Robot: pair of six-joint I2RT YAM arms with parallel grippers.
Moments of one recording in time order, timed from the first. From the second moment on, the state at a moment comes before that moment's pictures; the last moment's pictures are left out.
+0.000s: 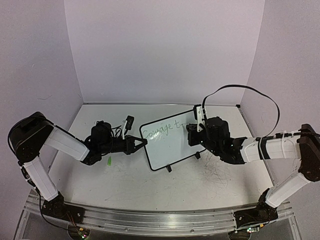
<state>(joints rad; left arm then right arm) -0.69 1.70 0.63 0.84 0.50 -0.49 0.84 1.49 0.77 0.40 0.40 0.22</state>
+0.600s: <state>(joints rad) -0.69 1.70 0.63 0.83 0.50 -0.49 0.84 1.50 0.79 0.42 0.39 0.21</state>
